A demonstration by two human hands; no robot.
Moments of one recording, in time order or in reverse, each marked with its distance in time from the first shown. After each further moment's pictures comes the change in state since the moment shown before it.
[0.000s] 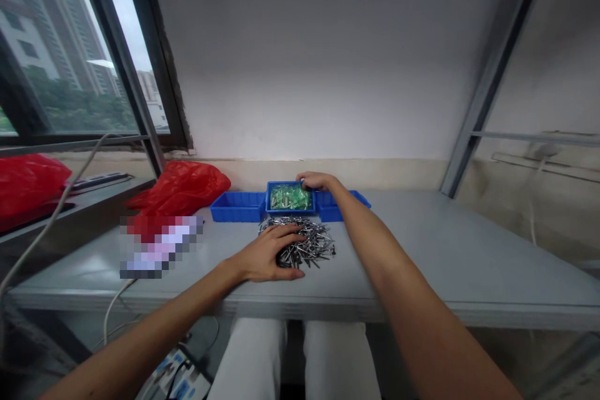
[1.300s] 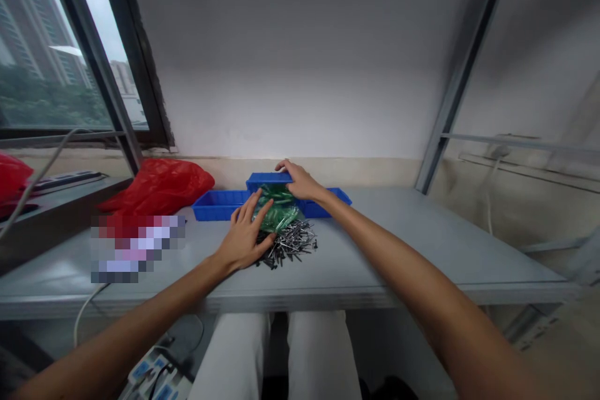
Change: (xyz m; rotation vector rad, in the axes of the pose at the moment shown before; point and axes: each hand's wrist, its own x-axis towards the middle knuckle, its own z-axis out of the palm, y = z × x) left_hand 0.007 -0.007 0.006 0.317 0.374 -0.151; right_hand -0.085 -0.052 0.006 -0.164 0.377 -0.317
